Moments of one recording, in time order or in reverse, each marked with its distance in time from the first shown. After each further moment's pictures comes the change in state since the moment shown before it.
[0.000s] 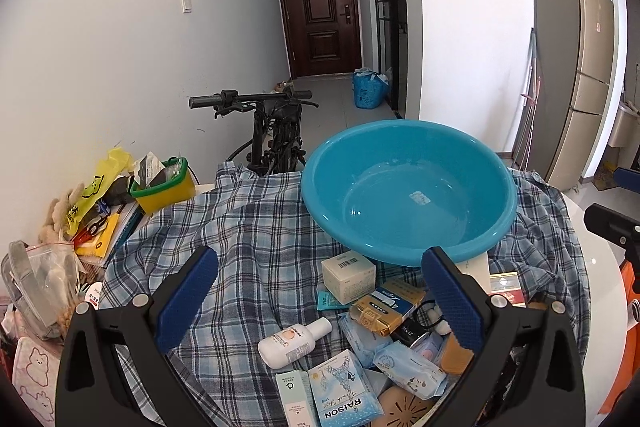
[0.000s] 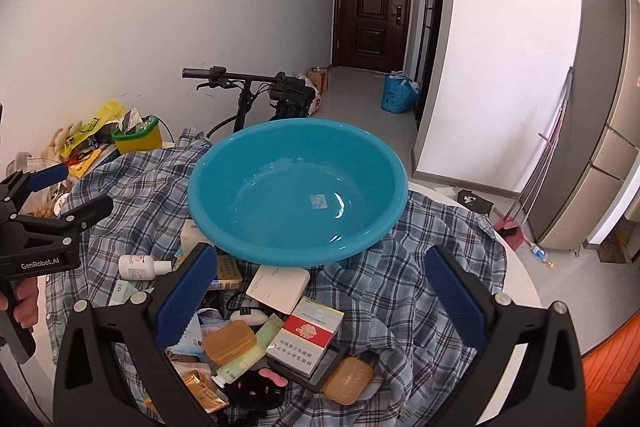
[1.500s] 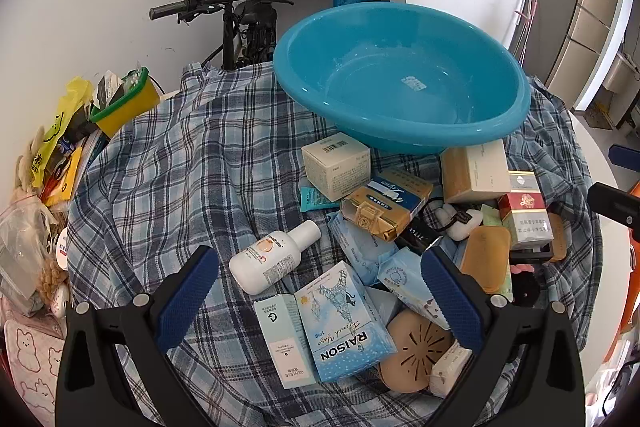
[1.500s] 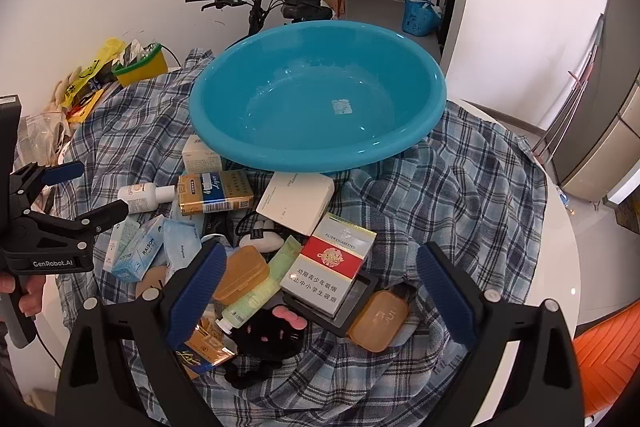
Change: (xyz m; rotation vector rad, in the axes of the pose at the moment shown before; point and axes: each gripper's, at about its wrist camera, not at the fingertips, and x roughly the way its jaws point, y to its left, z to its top) left arm 0.068 -0.006 -0.056 0.054 0.369 -0.070; right arm 0.051 0.004 -0.039 0.022 0.304 0.092
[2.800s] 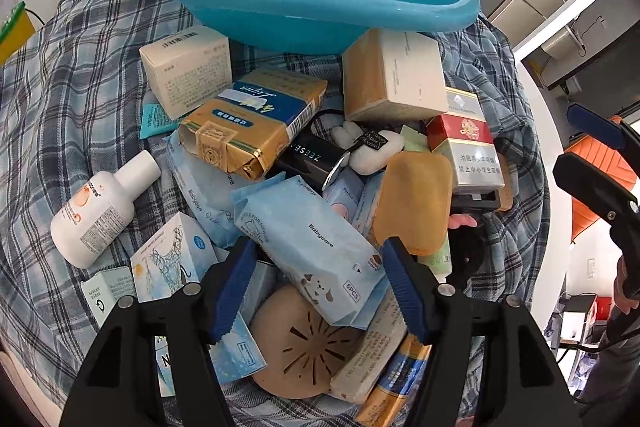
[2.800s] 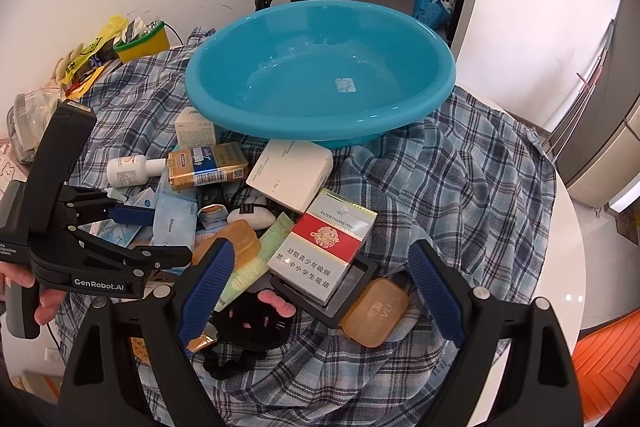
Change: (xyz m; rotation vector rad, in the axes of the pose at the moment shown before) left arm 0.076 -0.057 -0.015 0.037 0.289 -0.337; right arm 0.019 -0.006 -0.017 -0.042 0.028 -0.002
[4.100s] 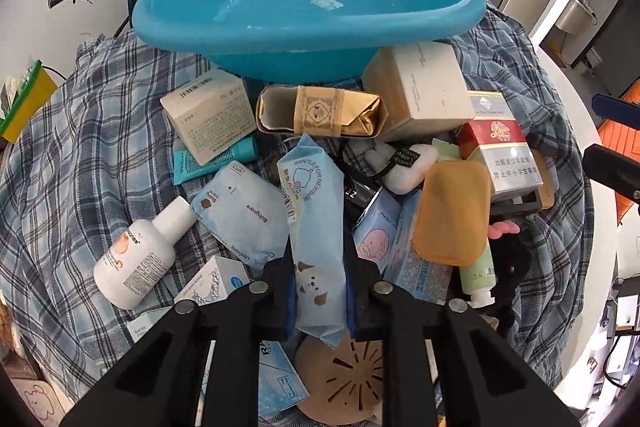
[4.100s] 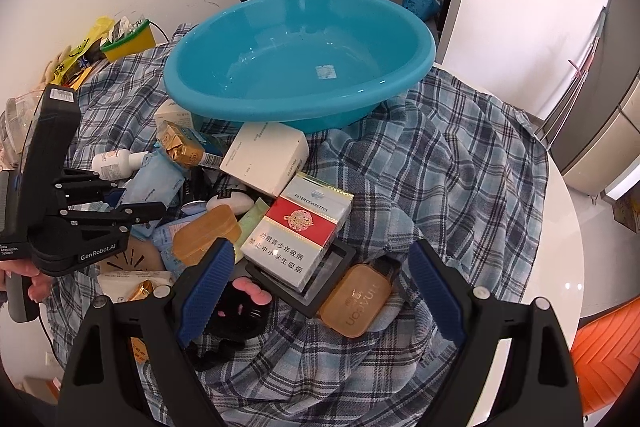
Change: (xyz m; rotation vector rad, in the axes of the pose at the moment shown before) left arm 0.000 -0.010 0.005 0.117 -0.105 0.176; right arm 0.006 -0.018 -0.011 0.032 0.017 -0.016
